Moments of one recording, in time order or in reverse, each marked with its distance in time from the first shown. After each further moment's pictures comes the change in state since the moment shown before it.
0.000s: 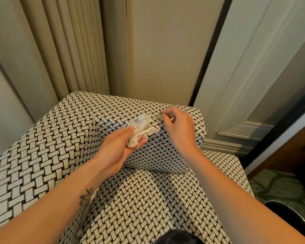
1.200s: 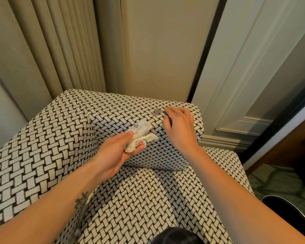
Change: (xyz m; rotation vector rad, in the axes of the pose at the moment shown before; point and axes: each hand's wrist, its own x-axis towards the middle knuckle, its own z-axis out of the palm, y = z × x) left_hand -0.005 -0.008 -0.002 0.064 -0.016 -0.098; right_hand -0.001 0.026 -0.002 -0.319 -0.064 -0.136
